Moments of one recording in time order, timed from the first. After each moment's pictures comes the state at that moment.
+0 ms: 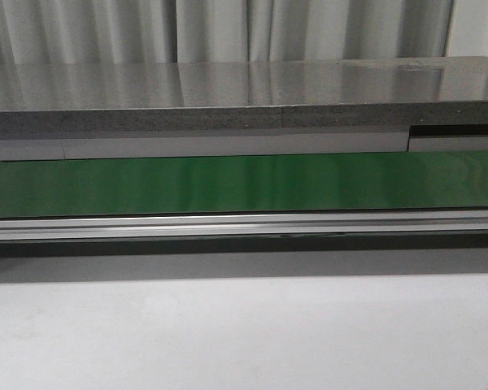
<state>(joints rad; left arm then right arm) 0.37 1.82 -1.21 -0.05 0.70 -0.03 0.10 -0.01 0.03 0.01 0.13 0.02</state>
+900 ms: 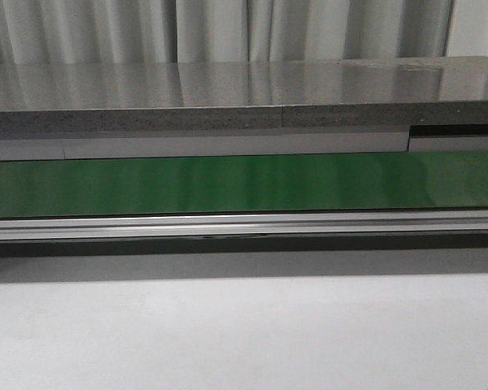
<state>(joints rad) 0.37 1.97 -1.23 -0.13 0.66 0.03 0.10 -0.01 0.03 0.01 0.13 0.02</state>
